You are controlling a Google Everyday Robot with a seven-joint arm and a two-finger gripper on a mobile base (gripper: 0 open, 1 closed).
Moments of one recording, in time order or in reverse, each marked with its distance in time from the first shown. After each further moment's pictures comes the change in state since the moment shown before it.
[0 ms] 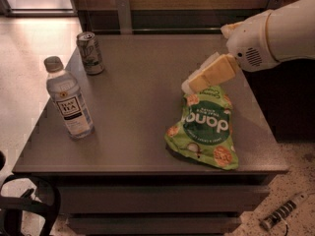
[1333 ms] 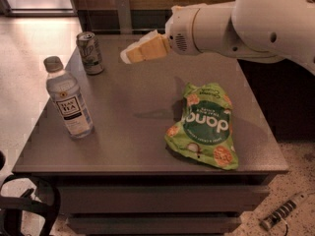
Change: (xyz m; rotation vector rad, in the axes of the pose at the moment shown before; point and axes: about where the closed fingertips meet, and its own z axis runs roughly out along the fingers) arm -0.104 -0.003 0.097 0.057 -0.299 0.051
